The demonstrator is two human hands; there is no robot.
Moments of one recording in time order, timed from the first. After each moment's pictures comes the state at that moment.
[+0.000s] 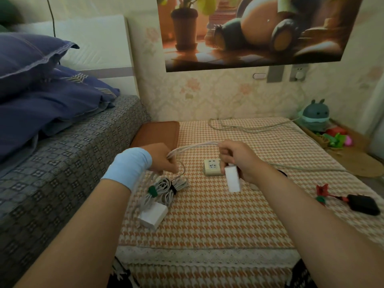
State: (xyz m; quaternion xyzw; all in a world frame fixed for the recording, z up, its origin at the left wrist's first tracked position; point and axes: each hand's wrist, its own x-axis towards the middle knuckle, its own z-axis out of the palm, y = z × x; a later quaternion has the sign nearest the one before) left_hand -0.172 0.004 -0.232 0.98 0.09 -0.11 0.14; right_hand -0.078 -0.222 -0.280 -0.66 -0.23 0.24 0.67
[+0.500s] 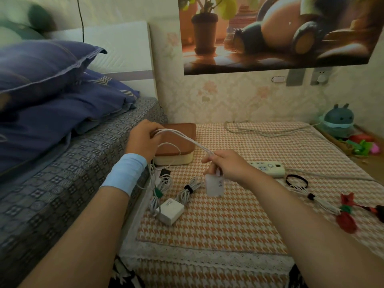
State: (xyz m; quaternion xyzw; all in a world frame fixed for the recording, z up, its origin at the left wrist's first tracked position) left_hand -0.203 0.066 -0.235 0.89 0.14 0.36 0.23; right_hand -0.103 -0.162 -0.286 -0.77 -0.31 0.18 0.53
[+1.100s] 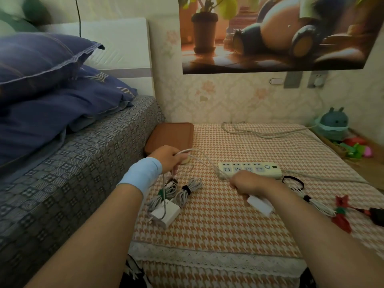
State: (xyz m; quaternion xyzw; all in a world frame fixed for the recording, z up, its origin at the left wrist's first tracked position) left_hand -0.179 0.037 -0.262 0.95 0.16 0.04 0.28; right_hand -0.078 -0.205 -0.316 -0.90 -0.23 0.26 0.27
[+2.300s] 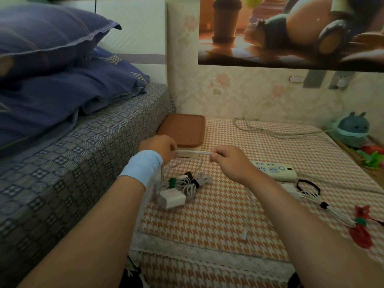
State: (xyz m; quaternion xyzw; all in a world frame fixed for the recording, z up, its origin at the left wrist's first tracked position) left_hand -0.191 0.081 -0.273 0.97 0.23 0.06 0.07; right_hand -0.102 -0.131 -0.297 -0.83 -0.39 0.05 0.39
